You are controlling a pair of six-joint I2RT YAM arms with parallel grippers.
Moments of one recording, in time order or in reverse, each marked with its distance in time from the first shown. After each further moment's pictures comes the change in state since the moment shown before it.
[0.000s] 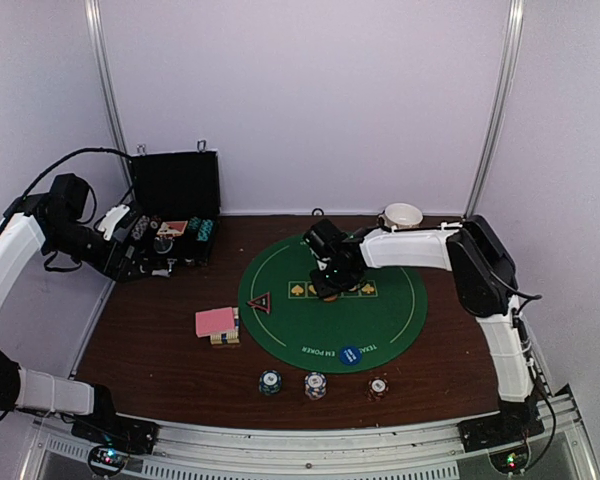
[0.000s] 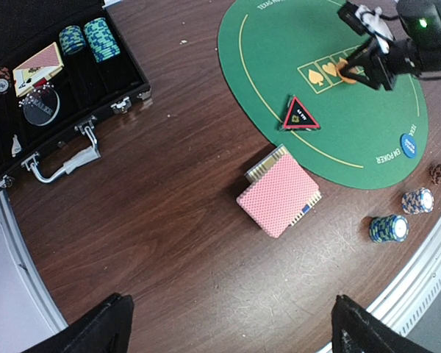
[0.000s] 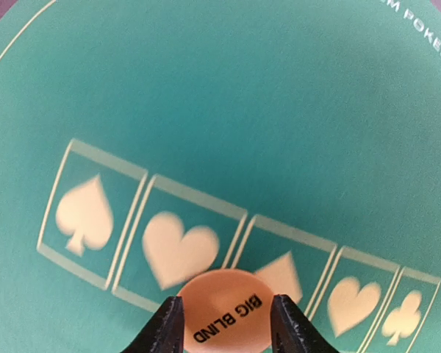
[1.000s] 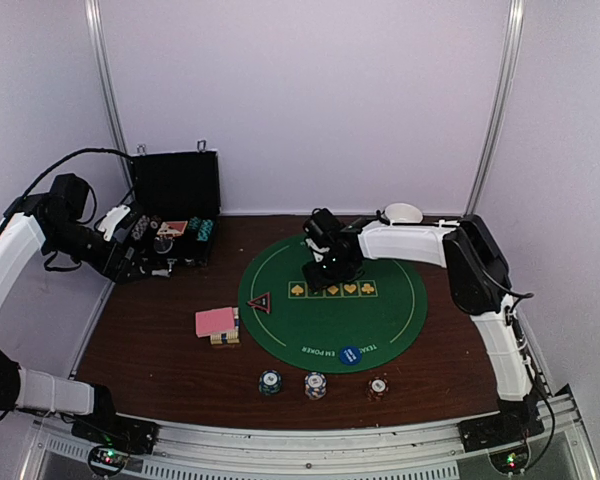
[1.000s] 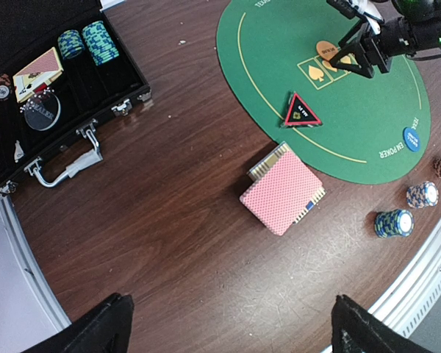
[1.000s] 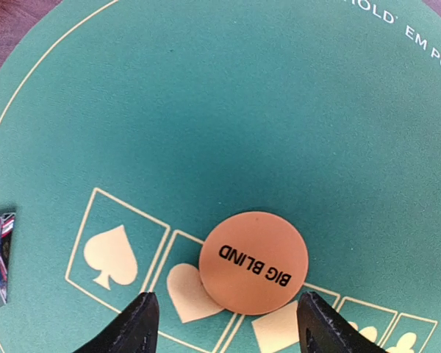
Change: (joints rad) left arm 0.000 0.001 0.000 -0.001 -0.006 0.036; right arm -0.043 0.072 0.155 -0.053 -0.083 -0.050
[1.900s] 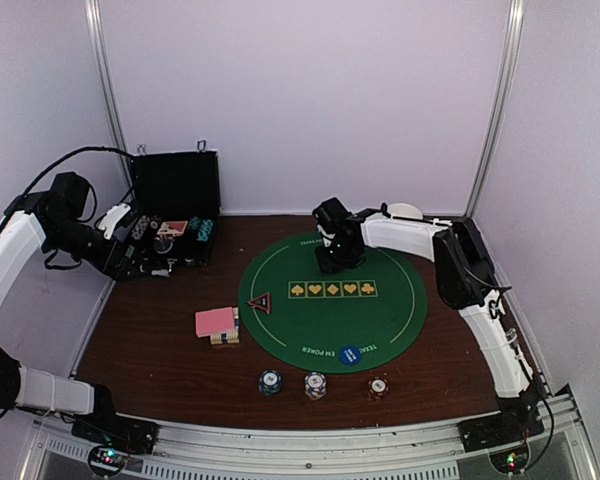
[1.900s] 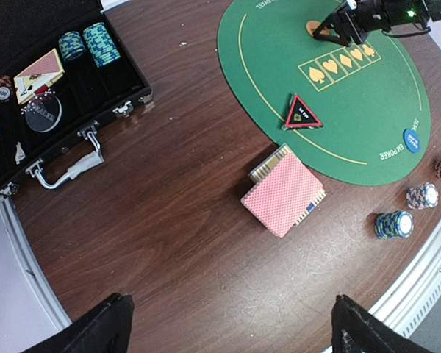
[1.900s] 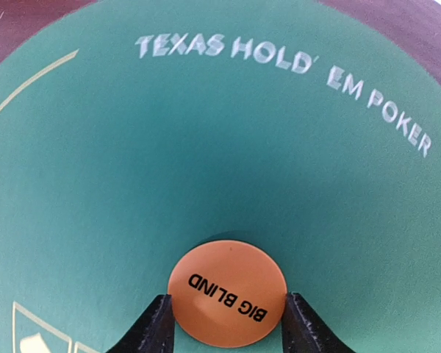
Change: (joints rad) left arm 0.000 0.011 0.013 -0.002 0.000 0.000; right arm -0.098 0.151 0.213 -0.035 0.034 -0.010
